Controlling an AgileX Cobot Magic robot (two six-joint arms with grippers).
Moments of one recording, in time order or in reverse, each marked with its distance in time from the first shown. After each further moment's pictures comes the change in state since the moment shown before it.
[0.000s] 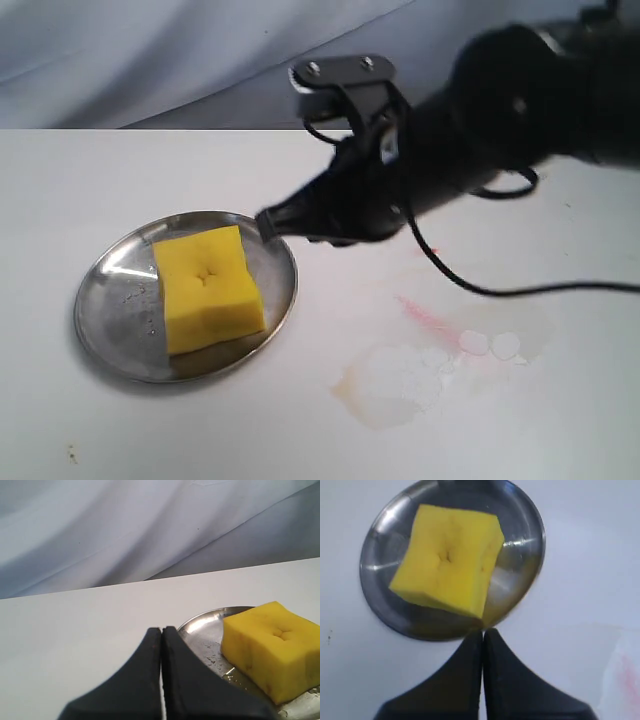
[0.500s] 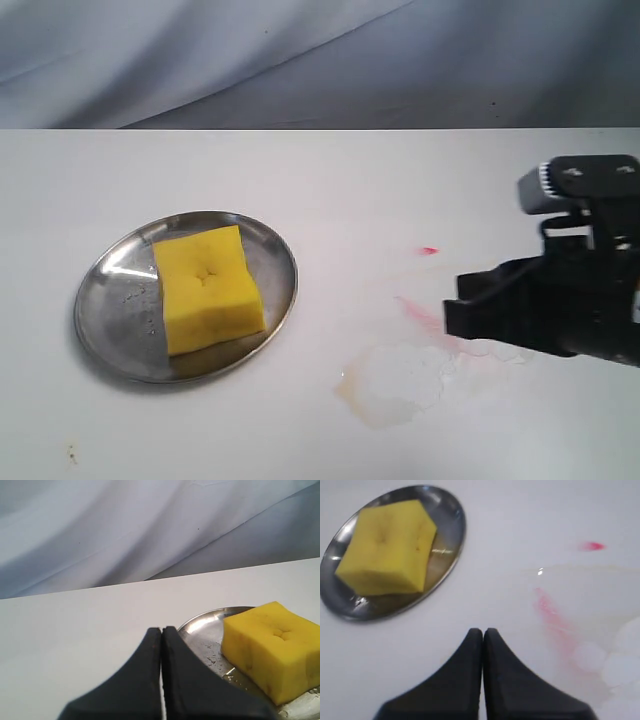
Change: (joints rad) left arm 0.000 0.000 0.000 0.000 0.000 0.000; right arm -0.120 -0.504 0.651 -0.024 -0.358 0.099
